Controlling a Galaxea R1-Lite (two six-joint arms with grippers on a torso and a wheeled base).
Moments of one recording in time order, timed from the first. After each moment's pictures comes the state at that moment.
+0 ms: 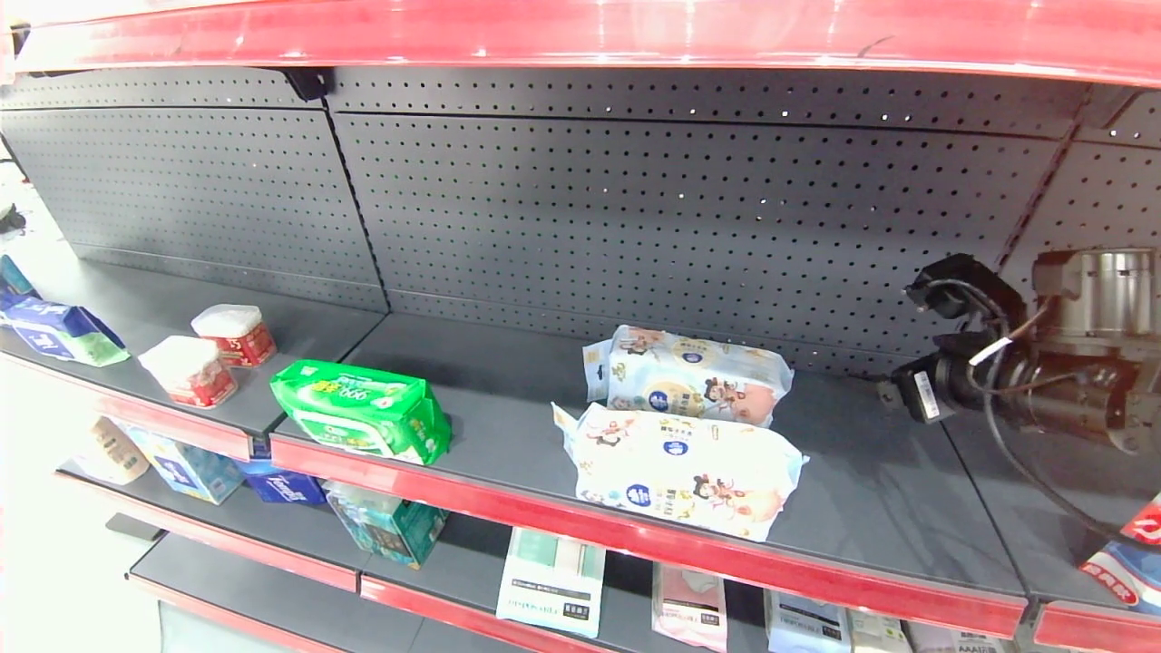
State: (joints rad) left arm -0.01 0.00 -0.01 -0.05 -0.10 -0.06; right arm 0.11 1.61 -0.76 -0.38 -0.08 -0.35
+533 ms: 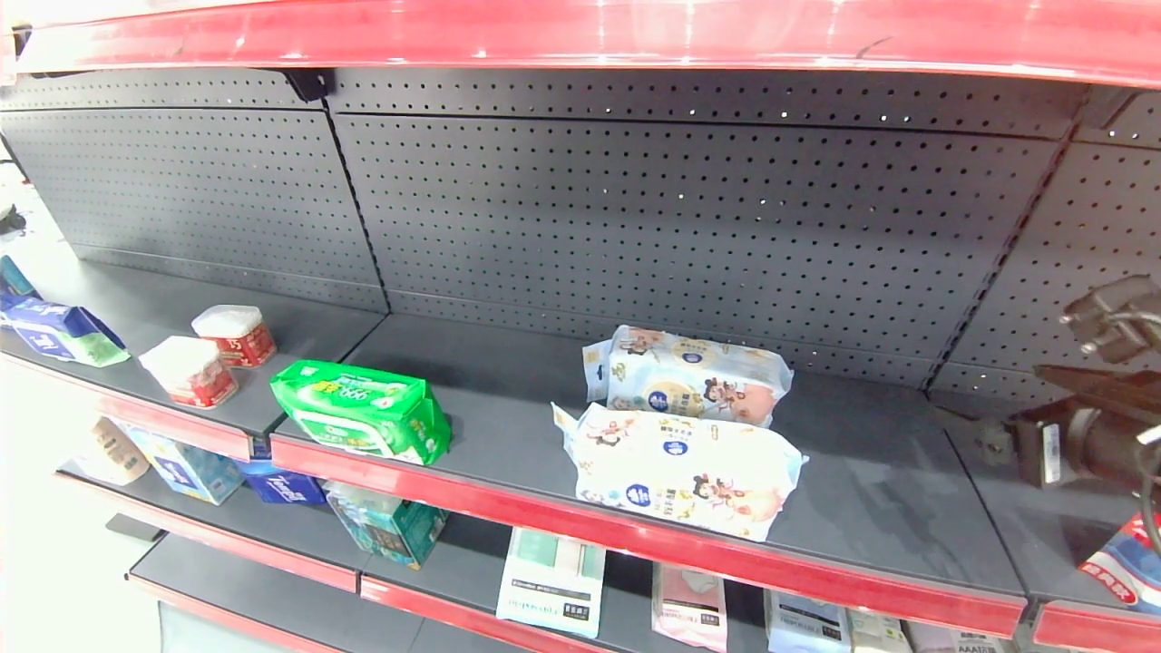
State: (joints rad) left arm -0.01 0.00 -0.01 -0.05 -0.10 -0.06; right arm 0.11 1.23 -0.51 -0.38 -0.07 -0.26
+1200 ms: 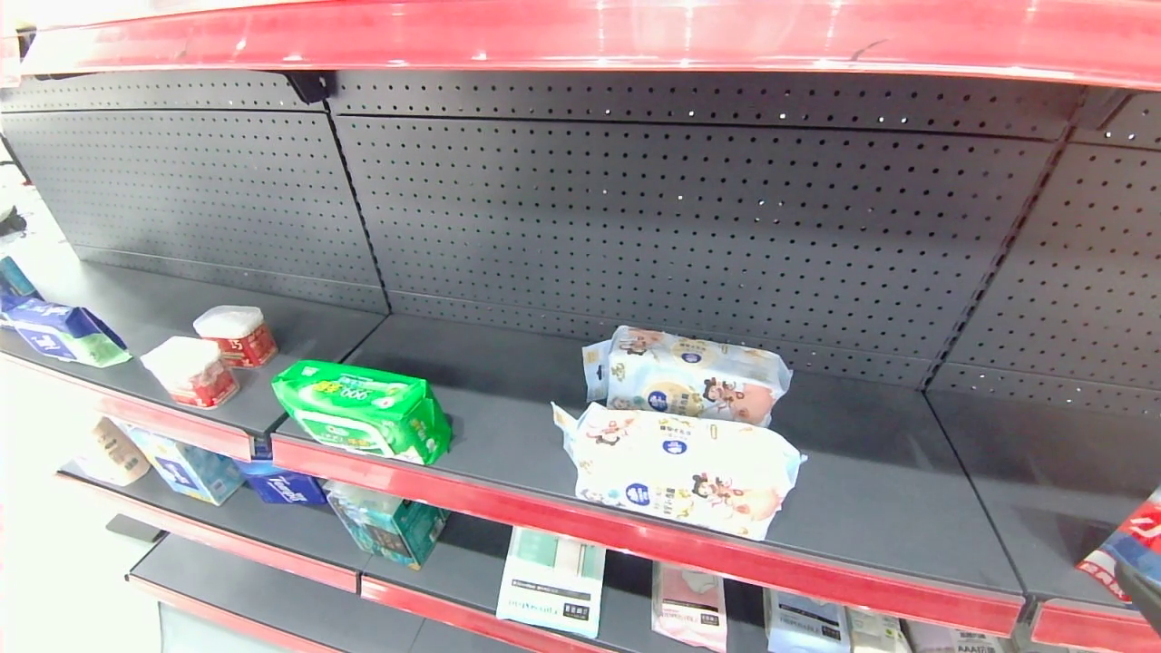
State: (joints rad) left arm -0.01 0.00 -0.01 -0.05 -0.10 -0.06; right arm 0.06 0.49 -0.21 -0.14 -0.03 -0.25
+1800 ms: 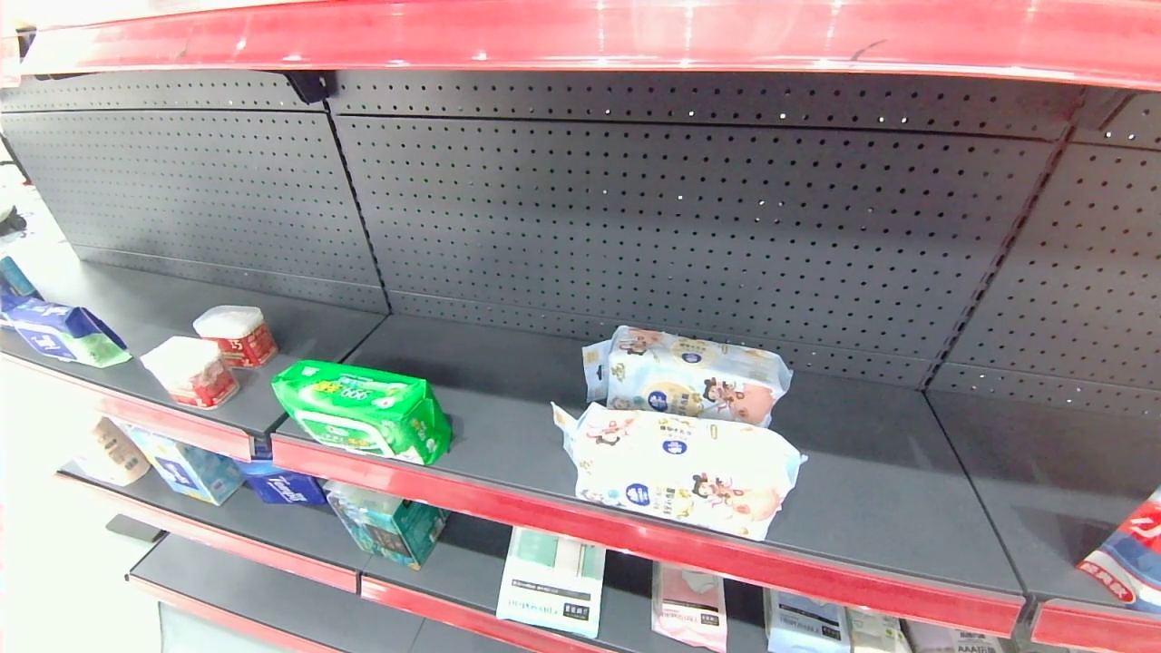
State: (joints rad) left arm -0.01 0.00 -0.01 -0.05 -0.10 -0.06; right arm 0.00 0.02 -0.05 0.04 -0.03 -0.04
